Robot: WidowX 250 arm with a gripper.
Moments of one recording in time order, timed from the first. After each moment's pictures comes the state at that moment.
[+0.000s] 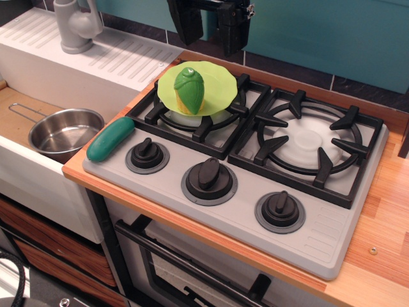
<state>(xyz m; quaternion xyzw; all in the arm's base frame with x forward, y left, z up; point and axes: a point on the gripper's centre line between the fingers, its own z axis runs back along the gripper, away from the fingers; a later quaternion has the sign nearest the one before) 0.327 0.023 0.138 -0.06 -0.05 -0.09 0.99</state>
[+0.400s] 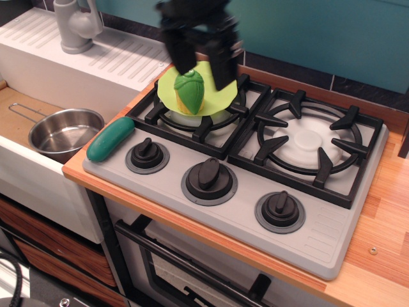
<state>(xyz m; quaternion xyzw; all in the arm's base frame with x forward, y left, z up) 0.295 0.032 0.118 -0.07 -0.08 -0.11 0.99</state>
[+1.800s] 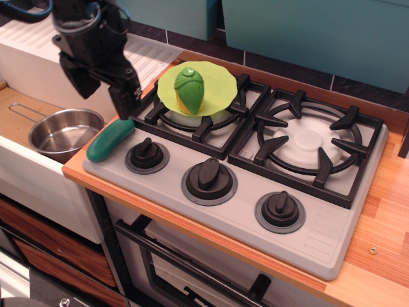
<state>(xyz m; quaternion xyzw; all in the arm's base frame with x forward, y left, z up) 0.254 0.116 0.084 0.05 -0.13 -0.03 0.99</state>
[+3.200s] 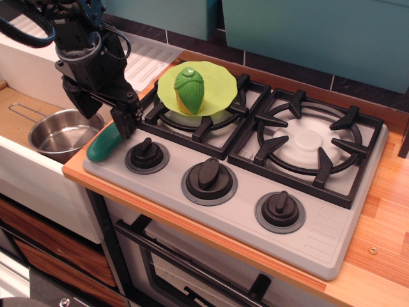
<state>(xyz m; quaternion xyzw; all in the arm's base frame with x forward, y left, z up) 0.255 0.115 0.059 0.04 -0.13 -0.02 0.99</state>
